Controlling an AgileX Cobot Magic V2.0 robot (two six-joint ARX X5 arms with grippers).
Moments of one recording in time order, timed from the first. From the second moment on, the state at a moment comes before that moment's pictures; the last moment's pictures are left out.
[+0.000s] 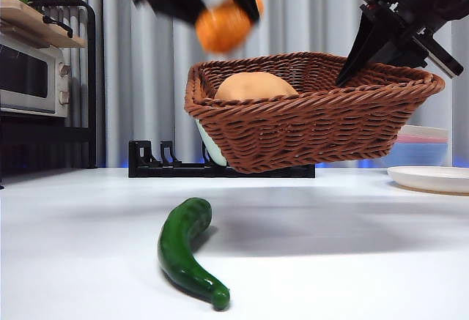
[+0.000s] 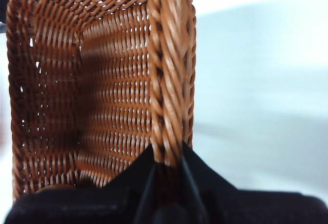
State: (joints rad) left arm -0.67 1.60 1.42 -0.48 0.08 -0.19; right arm 0.27 1.35 1.01 -0.39 -0.44 0.31
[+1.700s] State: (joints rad) left arm -0.94 1.16 1.03 -0.80 -0.08 -0.41; right arm 0.12 1.35 1.01 -0.31 -0.49 0.33
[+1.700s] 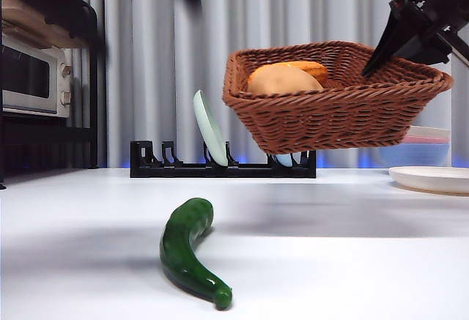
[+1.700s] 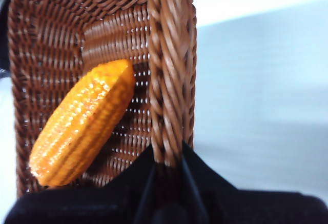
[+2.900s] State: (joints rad) left arm -0.88 1.47 0.91 -0.57 -0.03 -0.41; right arm 0.10 1.35 1.01 -0.31 -0.51 0.33
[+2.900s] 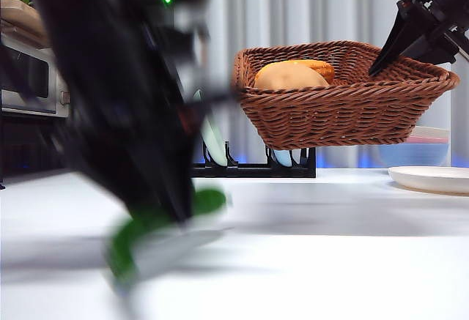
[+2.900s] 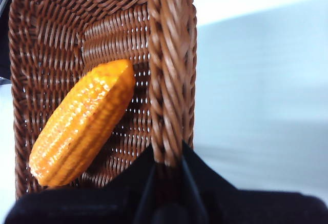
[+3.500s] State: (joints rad) left arm -0.98 1.05 1.21 -0.51 -0.16 -0.39; right arm 0.17 1.35 1.01 -0.32 -0.51 0.33
